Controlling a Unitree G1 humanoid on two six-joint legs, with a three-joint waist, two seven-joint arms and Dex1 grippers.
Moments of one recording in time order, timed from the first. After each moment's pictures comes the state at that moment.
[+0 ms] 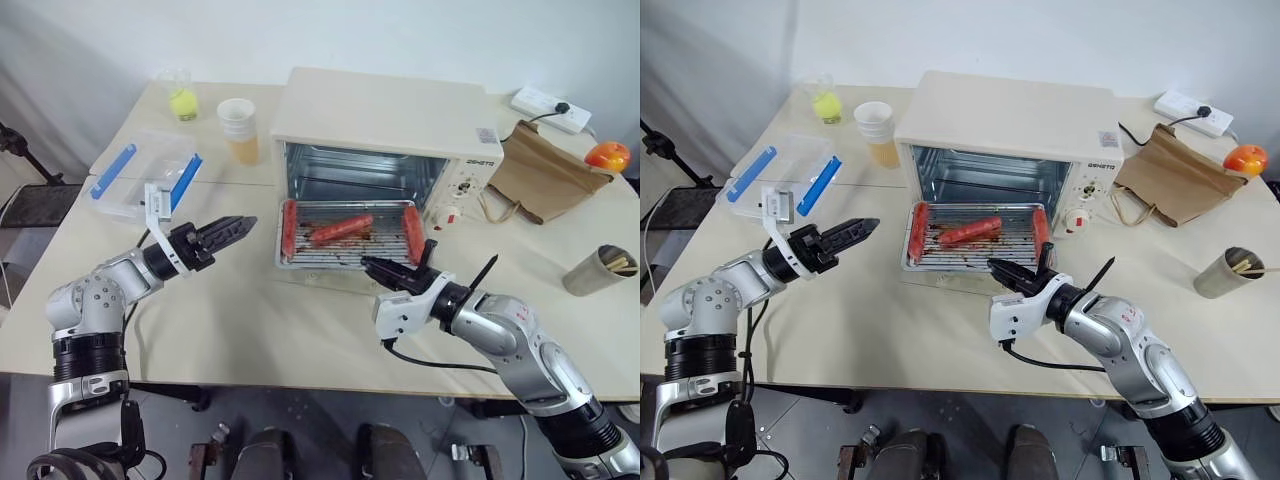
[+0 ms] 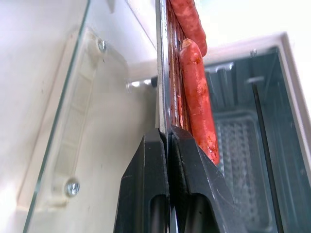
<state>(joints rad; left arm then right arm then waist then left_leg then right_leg) -0.58 0.55 0.34 0.20 -0.88 1.02 -0.76 -0.28 -0.65 0.23 -0.35 -0.56 -0.22 0.53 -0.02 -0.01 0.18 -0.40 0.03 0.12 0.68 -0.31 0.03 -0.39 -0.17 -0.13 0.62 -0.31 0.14</state>
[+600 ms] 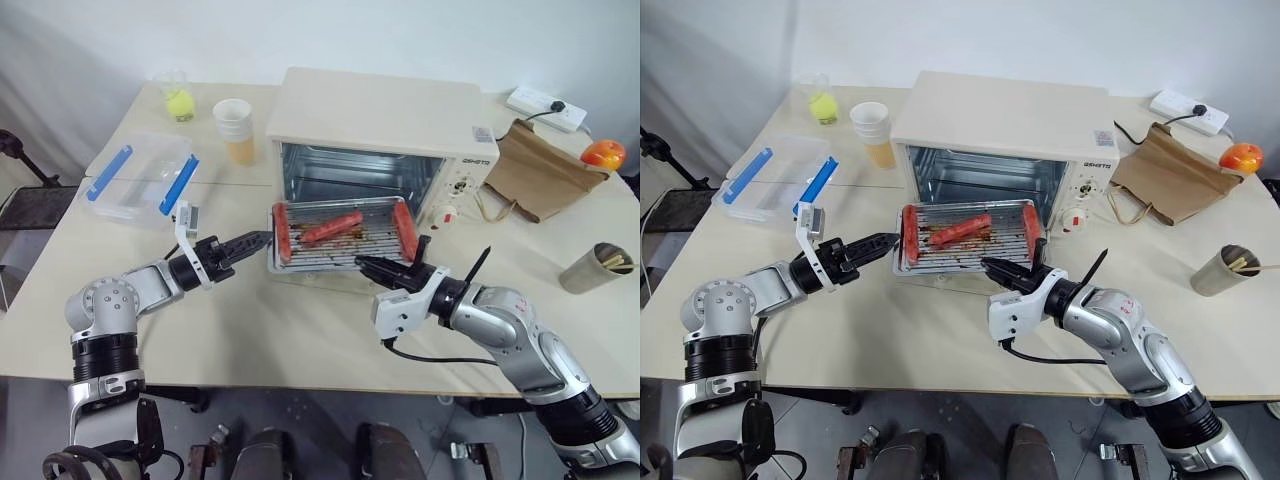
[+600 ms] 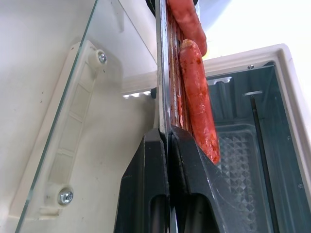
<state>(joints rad) -0.59 0.47 0.37 0.20 -0.93 1.18 -0.57 -0.33 -0.65 0.23 -0.29 -0.53 -0.29 0.56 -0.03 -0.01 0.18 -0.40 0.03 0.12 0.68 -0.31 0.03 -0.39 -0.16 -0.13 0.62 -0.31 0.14</state>
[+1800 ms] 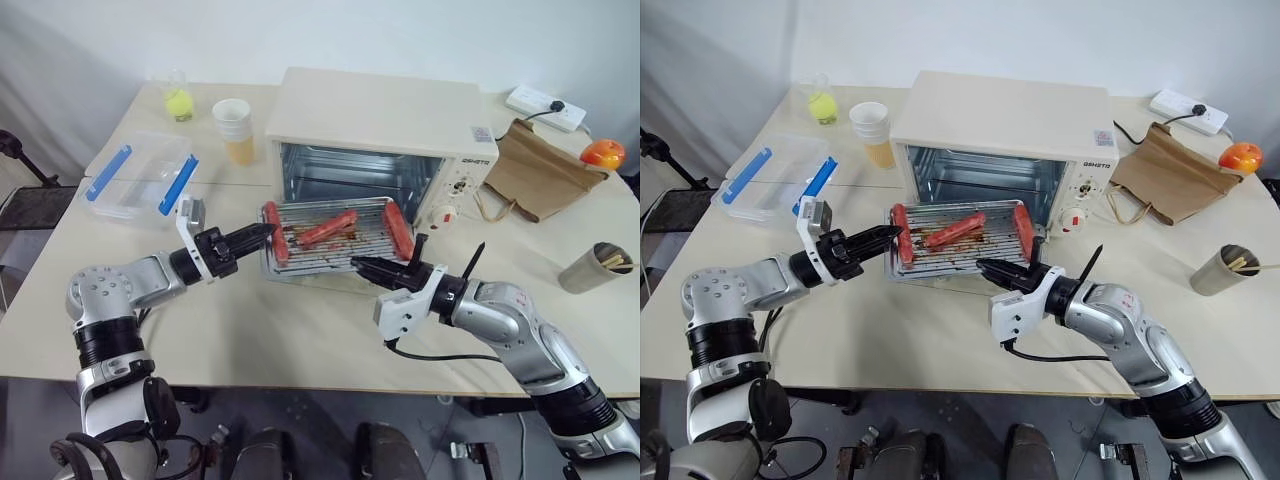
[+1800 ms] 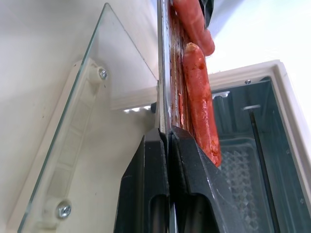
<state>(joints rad) -0.67 0.41 0.55 0.26 -1.06 1.42 -0.46 -0.36 -0.66 0.23 -0.22 -0.47 -0.39 0.57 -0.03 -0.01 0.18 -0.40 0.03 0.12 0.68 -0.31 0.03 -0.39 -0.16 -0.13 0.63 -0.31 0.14</state>
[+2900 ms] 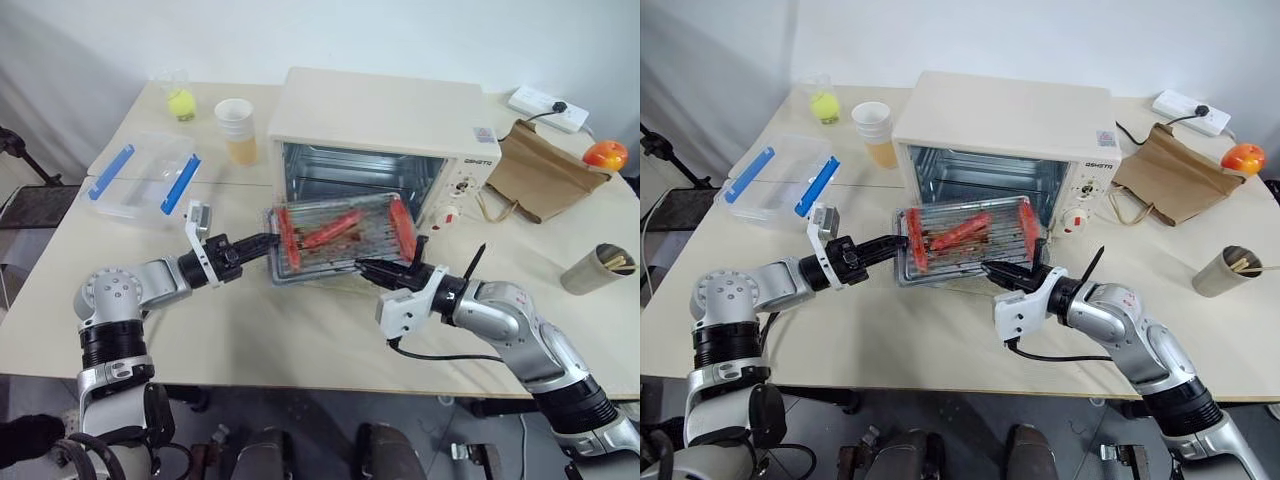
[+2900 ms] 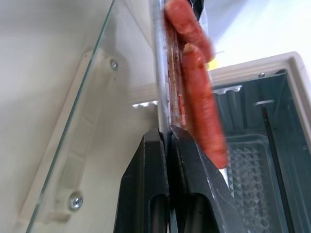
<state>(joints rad) -0.67 0.43 0.42 0.30 -1.01 1.36 -0.49 -0.37 -0.67 0.23 -0.19 -0.47 -0.40 0.59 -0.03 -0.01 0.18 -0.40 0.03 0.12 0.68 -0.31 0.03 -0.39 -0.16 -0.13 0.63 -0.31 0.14</state>
